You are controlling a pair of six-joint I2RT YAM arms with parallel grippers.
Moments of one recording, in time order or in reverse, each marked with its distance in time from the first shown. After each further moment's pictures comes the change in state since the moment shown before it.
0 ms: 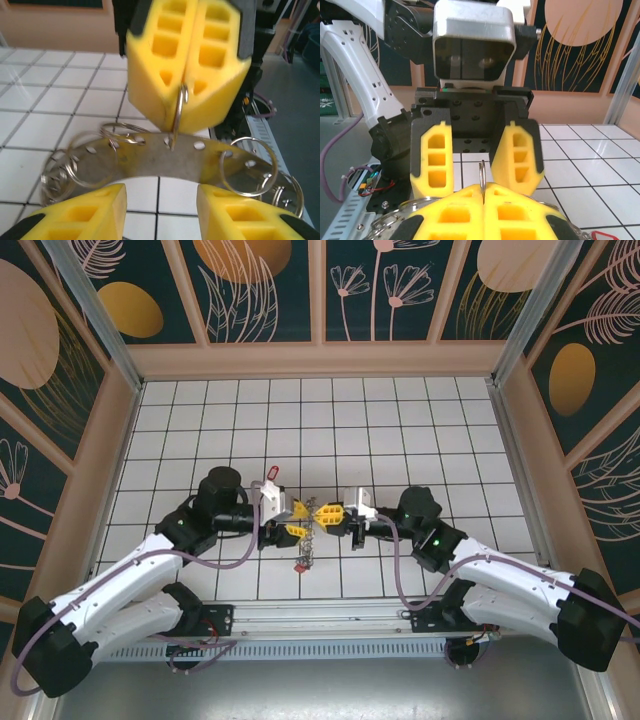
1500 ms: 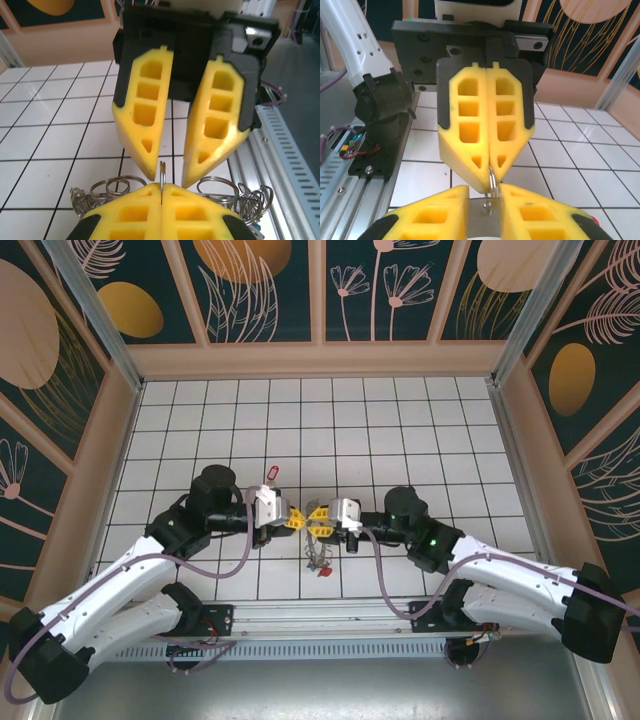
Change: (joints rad) left arm -0.002 -0.031 0.069 -0.163 -0.041 0.175; right arm 0.086 0.016 0.097 -0.275 0.128 -0.239
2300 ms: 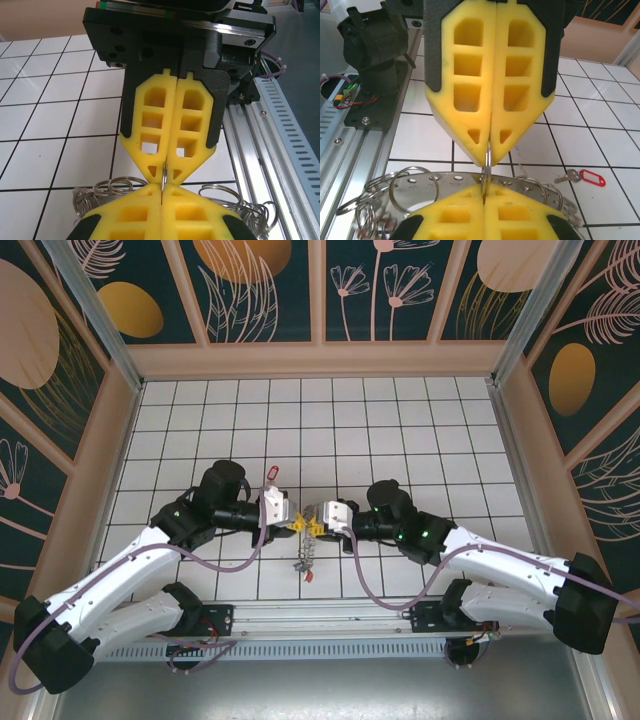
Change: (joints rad) left arm 0.001 0.067 0.053 -0.128 -0.010 0.098; right arm 0.000 0.084 0.072 -0.198 0.029 -0.098
